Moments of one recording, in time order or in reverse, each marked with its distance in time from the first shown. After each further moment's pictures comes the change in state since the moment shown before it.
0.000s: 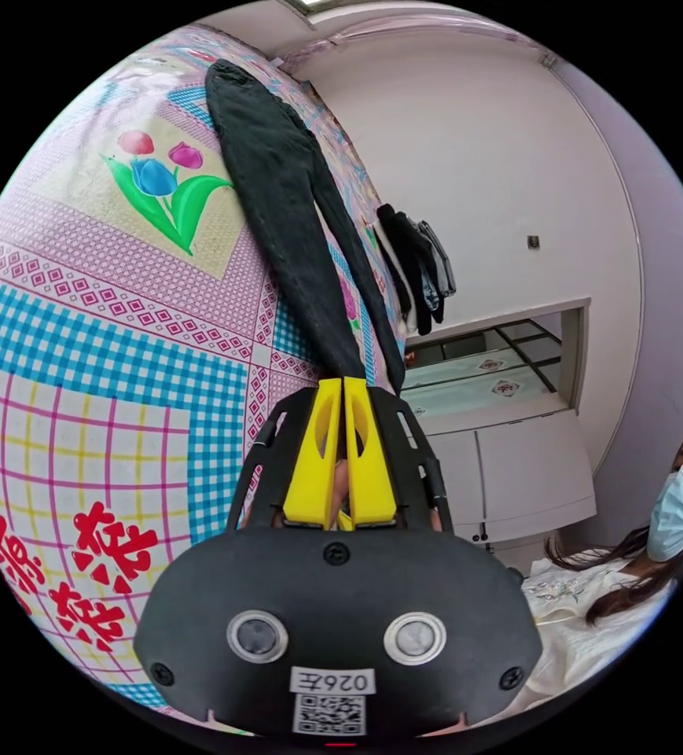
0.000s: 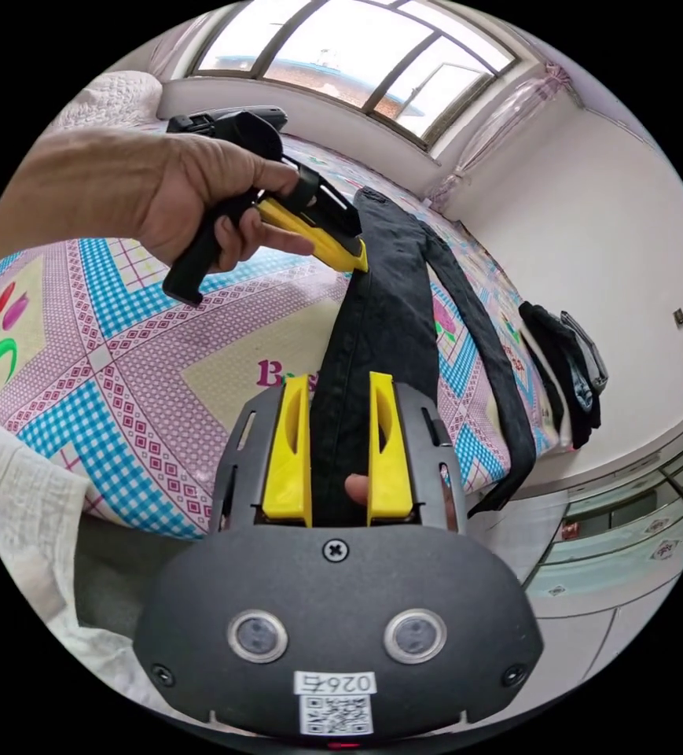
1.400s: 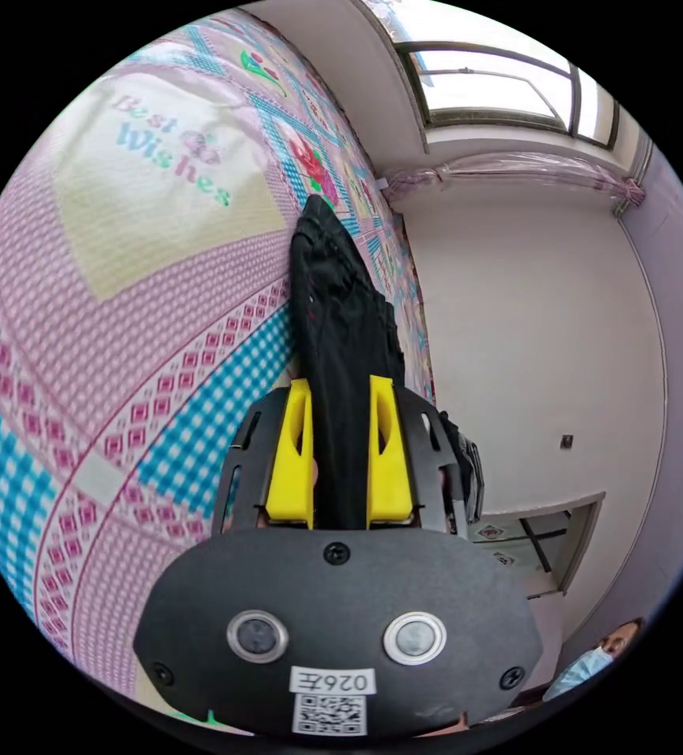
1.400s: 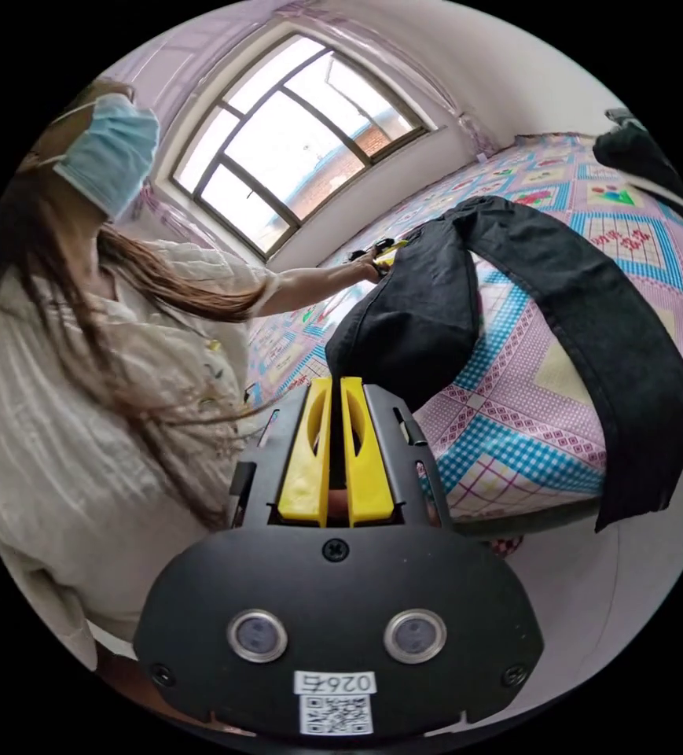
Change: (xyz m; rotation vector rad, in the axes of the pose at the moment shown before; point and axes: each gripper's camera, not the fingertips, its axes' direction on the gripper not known) left arm -0.009 -0.371 -0.075 0.444 -0.059 -0.330; right arm 0.475 0.138 0.020 0.218 -1.066 0.432
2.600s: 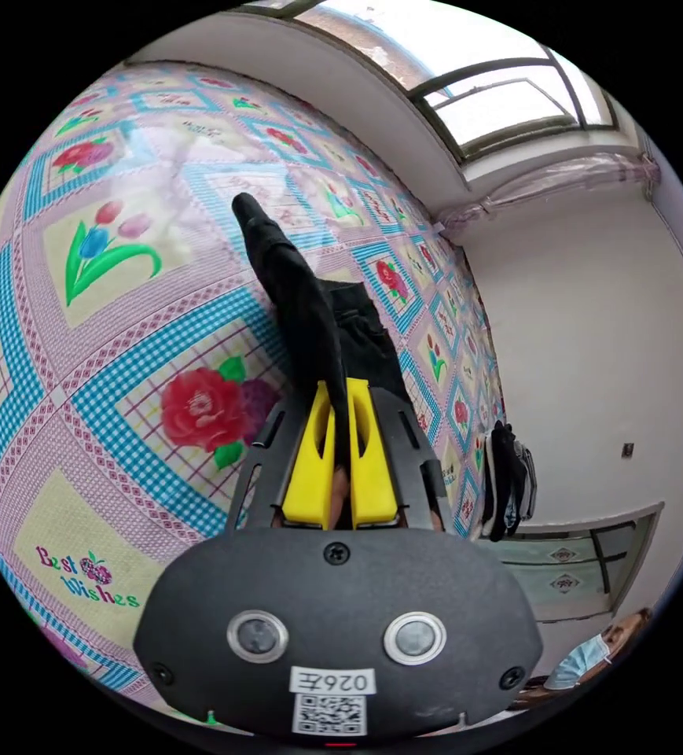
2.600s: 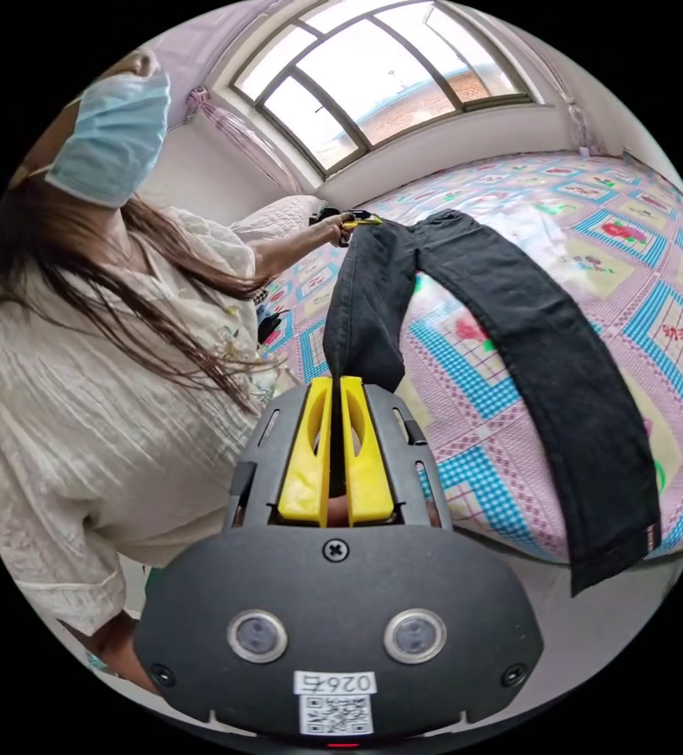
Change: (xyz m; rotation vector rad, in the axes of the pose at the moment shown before) left arm 0.096 0.084 -0.166 0.099 -0.375 0.022; right arm -0.016 -0.054 -0.089 -0.314 -0.123 -0.231
